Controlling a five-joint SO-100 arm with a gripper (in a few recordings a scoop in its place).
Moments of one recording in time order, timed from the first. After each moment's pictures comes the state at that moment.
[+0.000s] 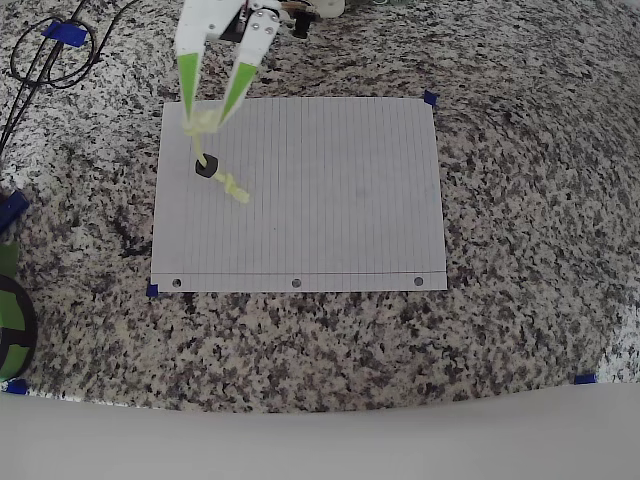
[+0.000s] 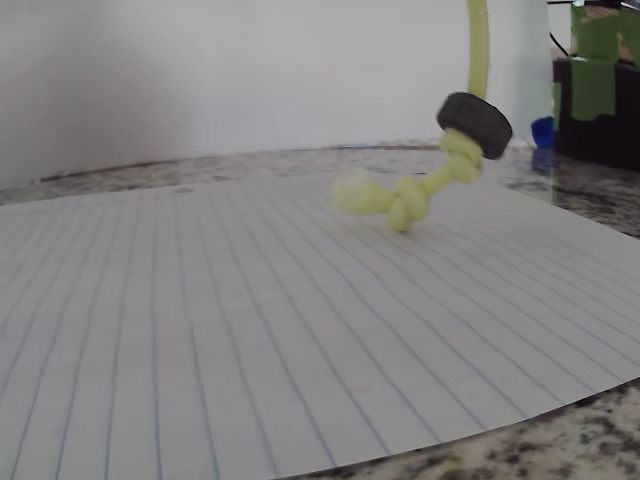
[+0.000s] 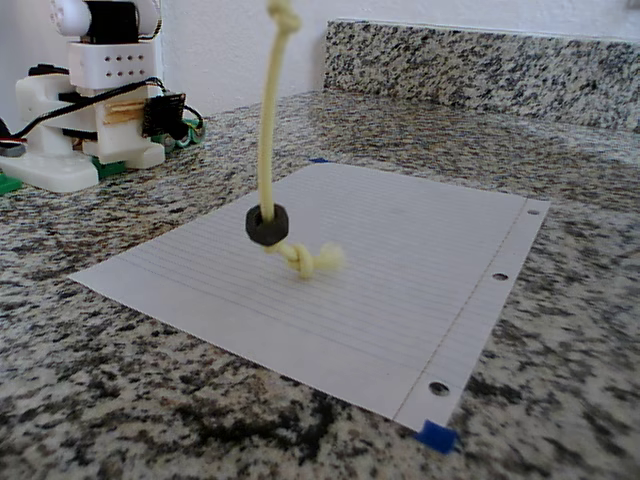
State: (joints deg) arm 12.6 154.4 150.9 24.5 17.1
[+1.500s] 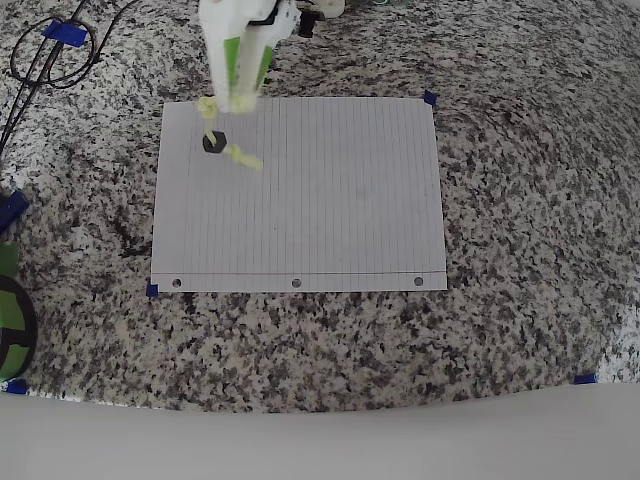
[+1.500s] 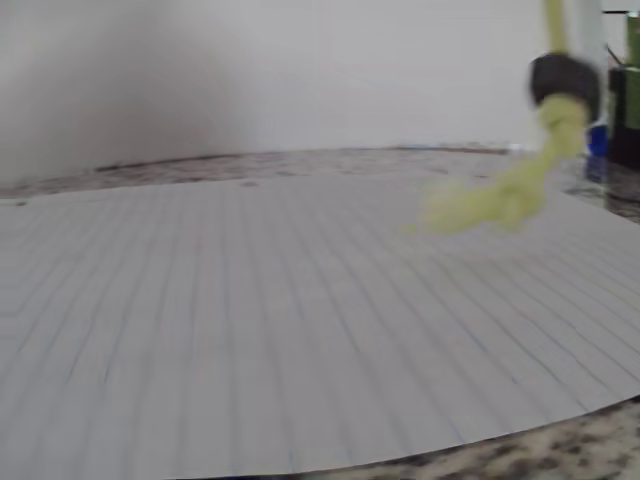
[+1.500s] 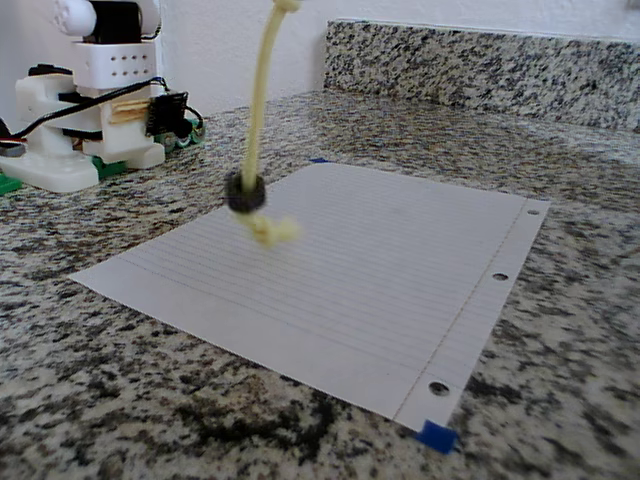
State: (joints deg) arm 6.7 163.8 150.4 38.5 68.2
